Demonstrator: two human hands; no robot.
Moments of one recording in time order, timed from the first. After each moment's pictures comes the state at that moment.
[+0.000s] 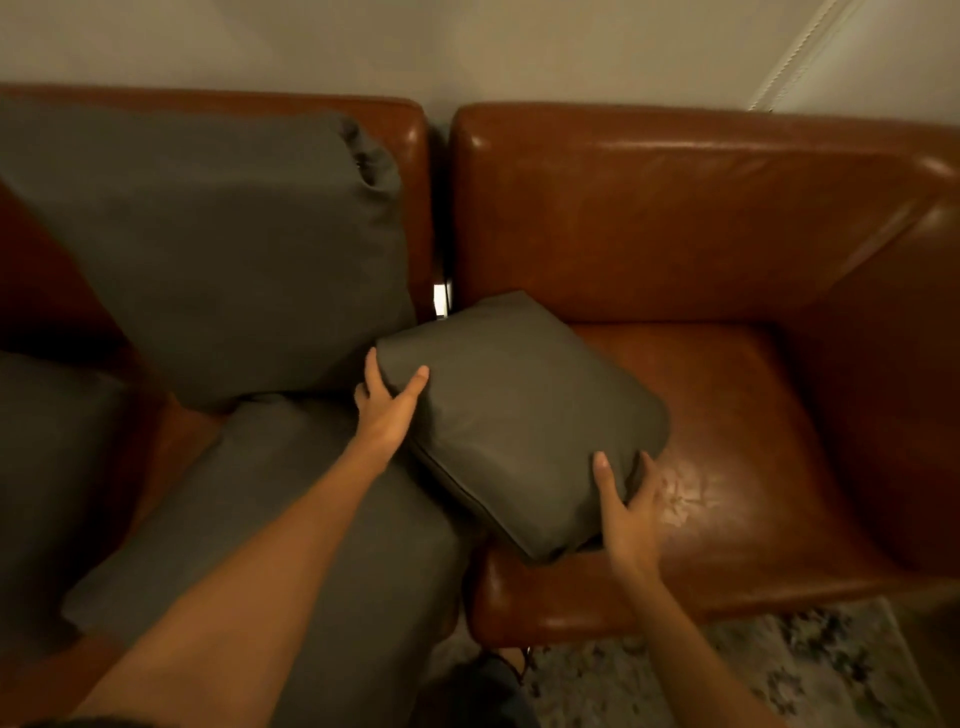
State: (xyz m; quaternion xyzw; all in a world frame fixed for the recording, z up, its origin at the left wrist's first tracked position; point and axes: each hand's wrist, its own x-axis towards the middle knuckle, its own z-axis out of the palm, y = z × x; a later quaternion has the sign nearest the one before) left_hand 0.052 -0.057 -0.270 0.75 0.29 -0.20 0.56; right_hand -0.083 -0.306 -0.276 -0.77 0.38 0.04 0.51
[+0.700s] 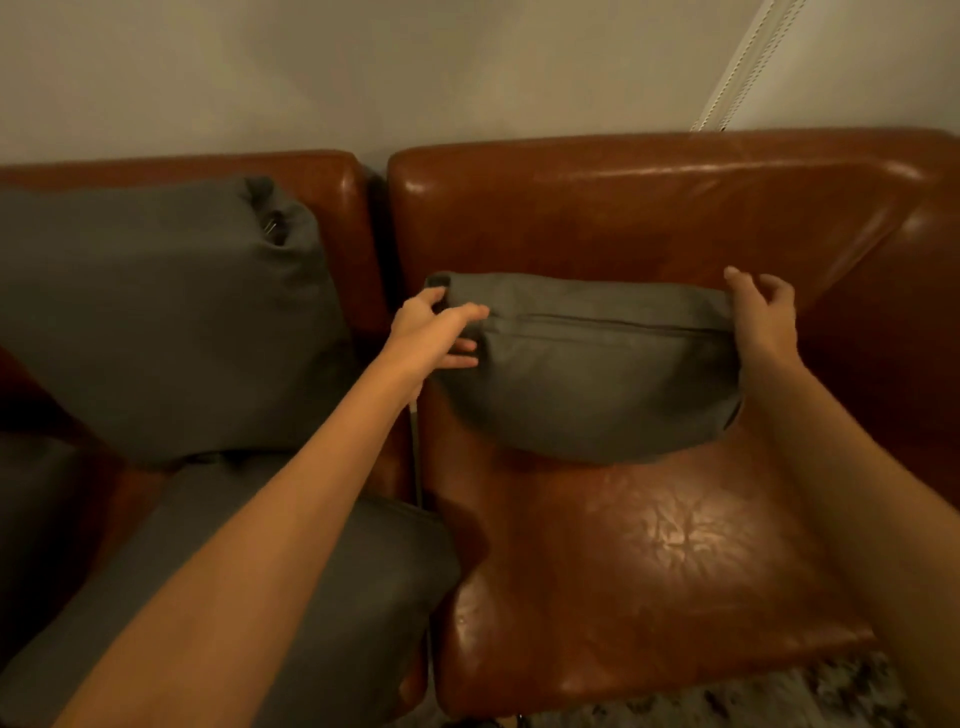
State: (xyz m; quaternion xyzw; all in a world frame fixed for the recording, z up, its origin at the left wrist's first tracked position) left_hand 0.151 -0.183 -0.173 0.74 0.16 -0.21 0.62; right_hand 0.129 -0.489 -0.169 -0.74 0.40 -0.09 0.53
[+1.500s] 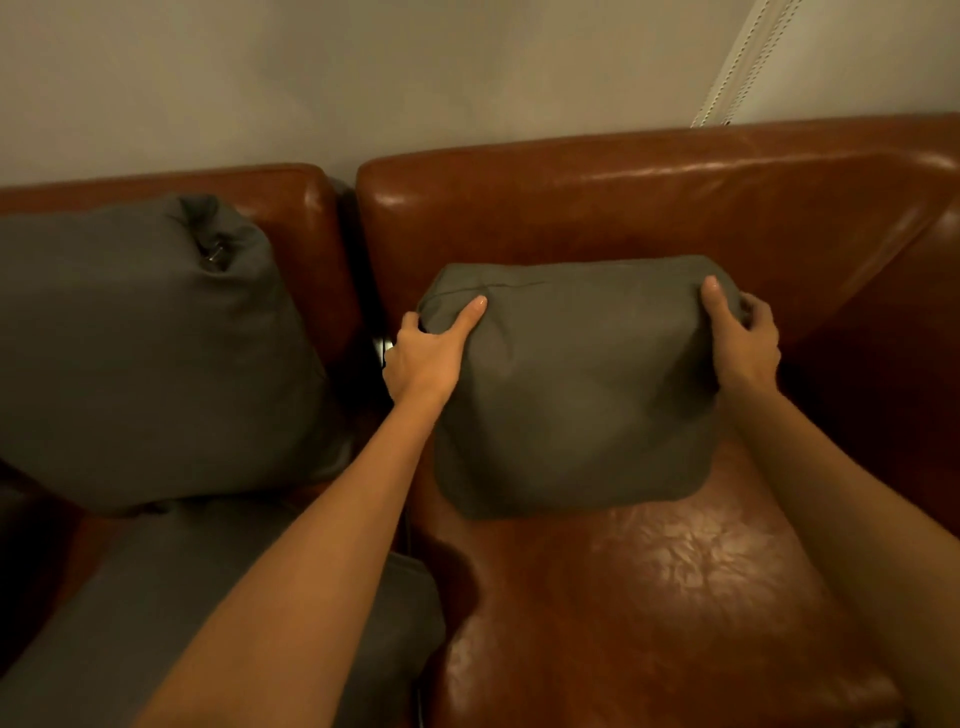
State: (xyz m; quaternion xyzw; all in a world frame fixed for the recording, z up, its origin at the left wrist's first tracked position) left_hand 0.186 -0.228 -0.230 0.85 0.25 -0.07 0.47; right_hand 0.160 -0.508 -0.233 -0.75 0.37 -0.12 0.53
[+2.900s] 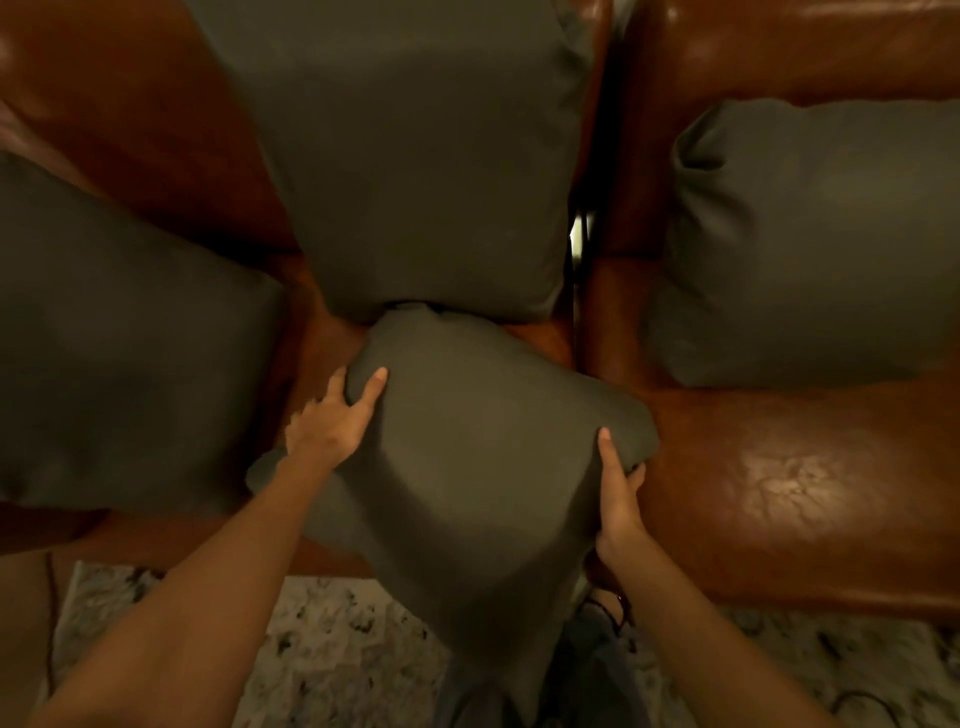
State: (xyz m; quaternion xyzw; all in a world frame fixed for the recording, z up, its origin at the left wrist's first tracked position) left_hand -0.050 0.168 -0.321 0.89 0.31 -0.28 0.19; right_hand -0.105 -0.144 -0.368 -0.54 0.51 0.19 0.64
